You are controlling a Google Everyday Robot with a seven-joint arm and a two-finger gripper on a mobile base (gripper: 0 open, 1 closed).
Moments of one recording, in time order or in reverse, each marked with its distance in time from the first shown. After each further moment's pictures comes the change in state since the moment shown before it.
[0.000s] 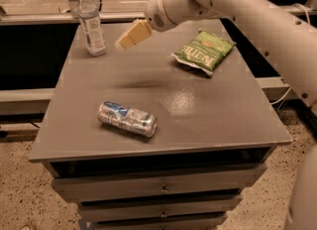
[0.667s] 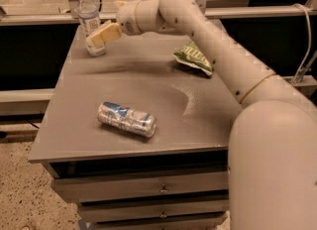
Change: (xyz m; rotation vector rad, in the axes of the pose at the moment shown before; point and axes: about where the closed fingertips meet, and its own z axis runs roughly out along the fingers) arm -0.041 -0.013 0.110 -0.083 -0.300 -0.015
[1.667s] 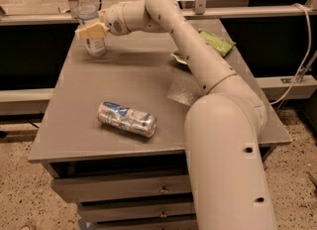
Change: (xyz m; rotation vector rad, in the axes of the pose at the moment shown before) arm 0.002 0.011 0.060 -0.183 -0.030 0.060
